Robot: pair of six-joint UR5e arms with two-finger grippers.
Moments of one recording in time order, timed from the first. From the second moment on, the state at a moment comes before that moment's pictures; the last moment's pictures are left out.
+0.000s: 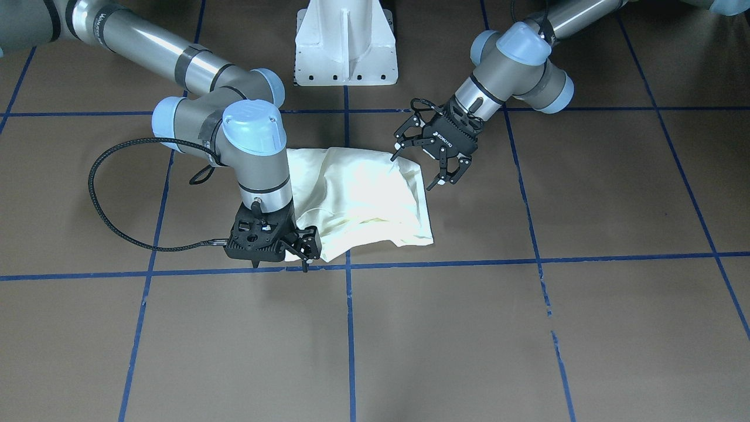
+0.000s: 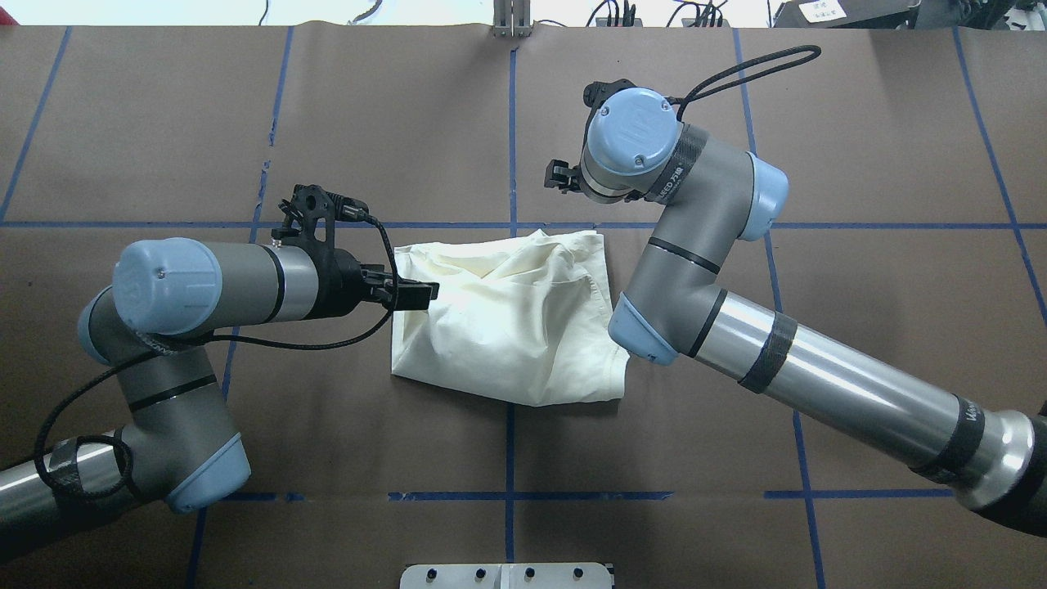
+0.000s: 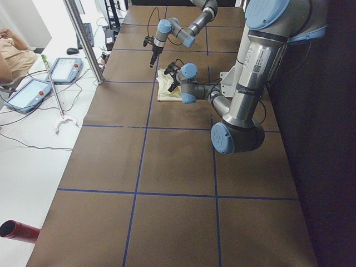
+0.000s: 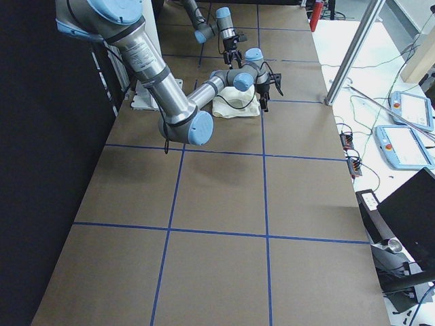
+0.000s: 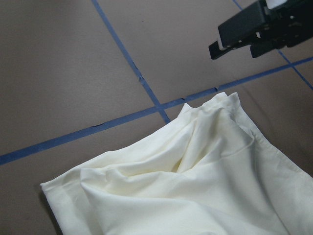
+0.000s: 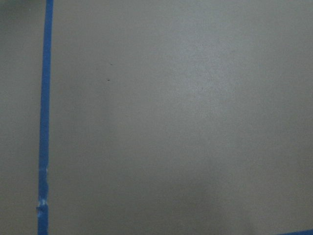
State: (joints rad) left arm -0.52 -1.92 -1.64 -2.60 -1.77 -0.80; right arm 0.66 -0.81 1.38 -1.32 1.68 1.26
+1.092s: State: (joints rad) left arm -0.48 -1.92 -1.46 -3.02 -1.90 -0.69; right arm 0.66 -0.83 1.39 -1.32 1.67 1.26
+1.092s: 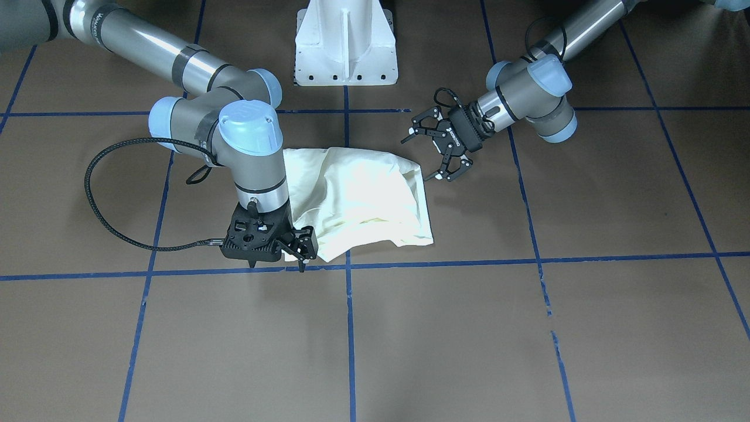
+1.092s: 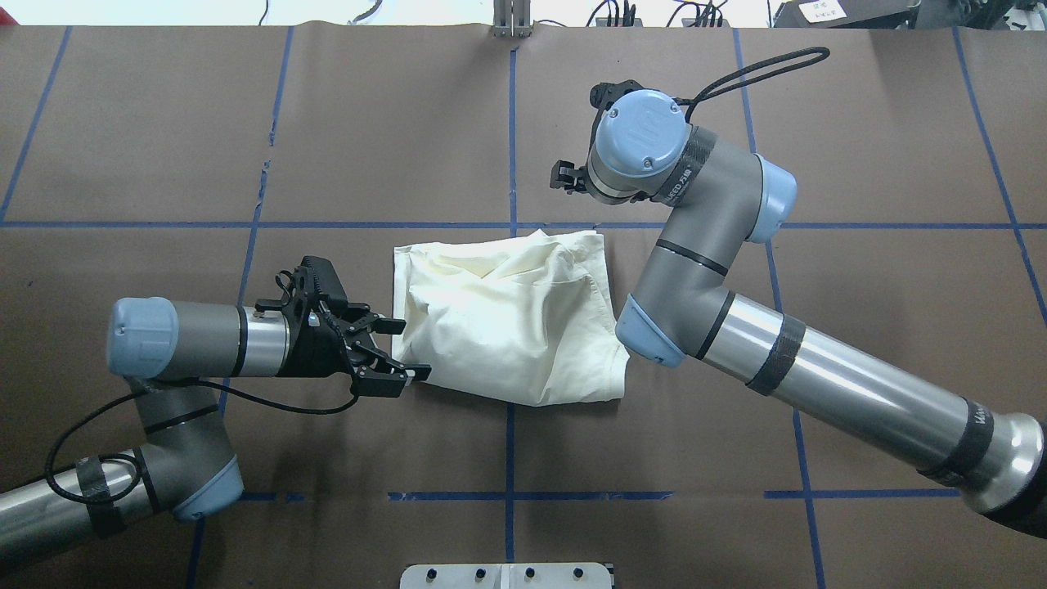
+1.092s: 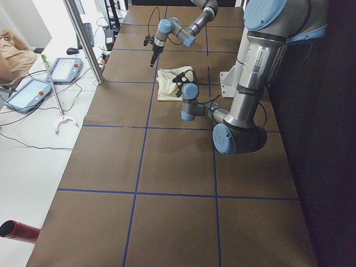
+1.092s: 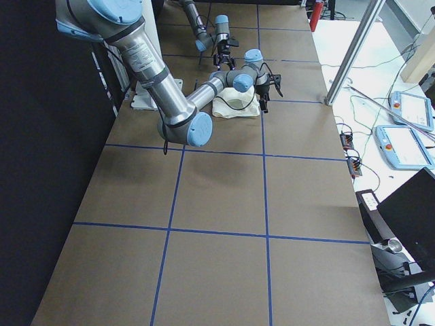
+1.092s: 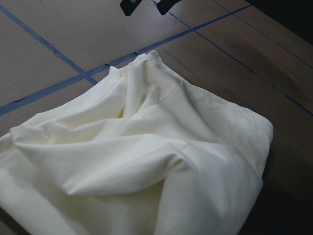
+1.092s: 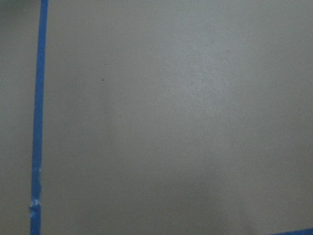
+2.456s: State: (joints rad) left arm -0.46 -1.90 -1.45 -3.07 -1.90 -0.81; right arm 0.66 -0.85 1.40 -1.32 1.67 1.25
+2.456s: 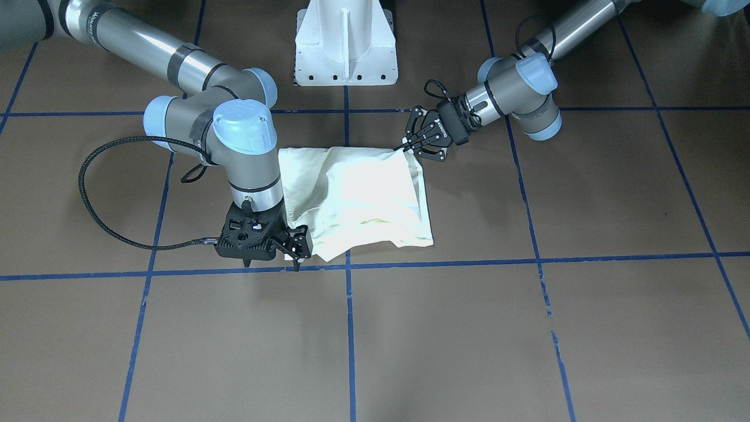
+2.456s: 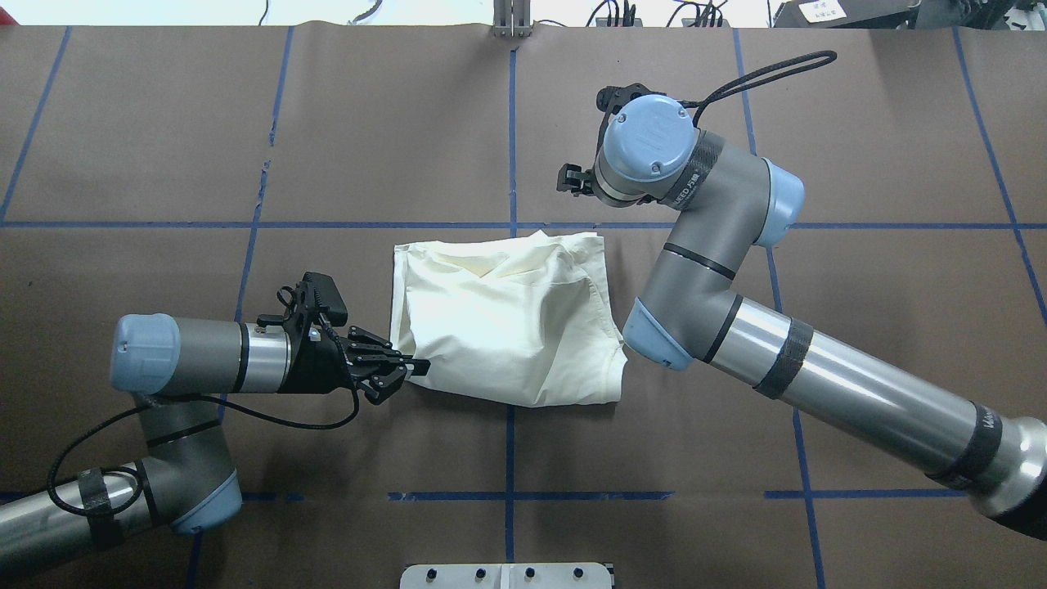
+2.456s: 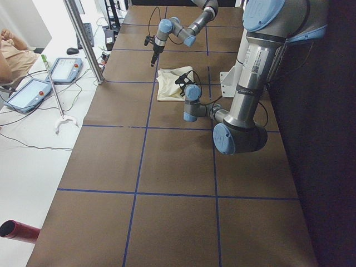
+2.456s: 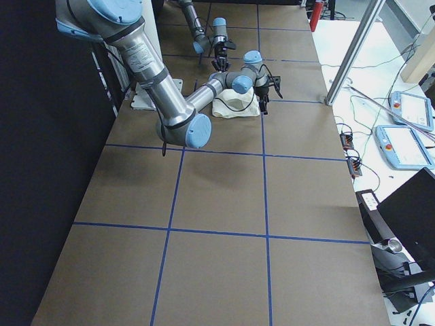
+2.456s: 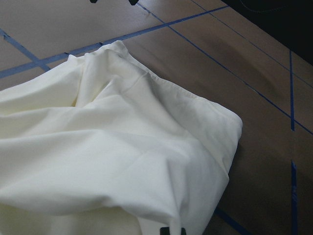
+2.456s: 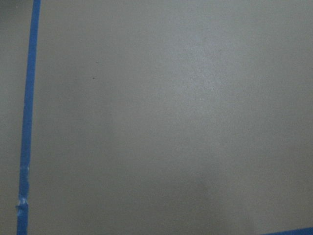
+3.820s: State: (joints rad) left arm -0.41 -1.84 -1.44 -3.18 -1.84 -1.40; right arm 0.66 -0.85 1.40 -1.32 1.67 1.25
